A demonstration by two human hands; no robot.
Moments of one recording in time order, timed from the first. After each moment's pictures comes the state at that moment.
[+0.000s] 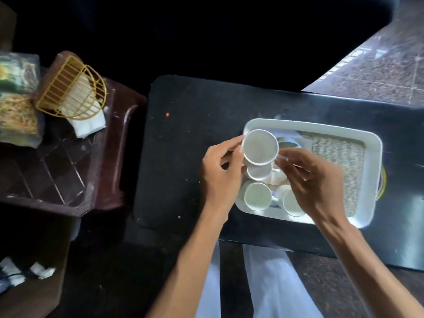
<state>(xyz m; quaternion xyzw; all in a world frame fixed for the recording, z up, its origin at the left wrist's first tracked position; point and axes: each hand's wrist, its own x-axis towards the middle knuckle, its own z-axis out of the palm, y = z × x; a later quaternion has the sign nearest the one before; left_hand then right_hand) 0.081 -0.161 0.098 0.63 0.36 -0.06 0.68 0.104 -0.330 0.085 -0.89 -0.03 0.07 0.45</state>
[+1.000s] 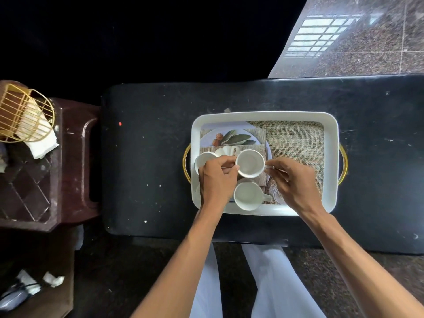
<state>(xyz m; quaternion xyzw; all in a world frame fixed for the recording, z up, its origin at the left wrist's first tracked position) 0.095 -0.281 0.042 0.82 0.31 -0.20 0.44 0.094 -0.468 -0.007 -0.89 -0.04 0.11 0.44</state>
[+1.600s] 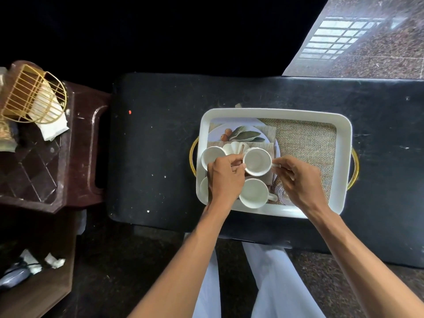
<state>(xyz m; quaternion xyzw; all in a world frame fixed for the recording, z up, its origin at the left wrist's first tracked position) 0.088 -0.287 0.035 0.81 0.33 -0.20 0.44 0.097 -0.469 -0.019 -0.89 -0.05 0.15 0.43</state>
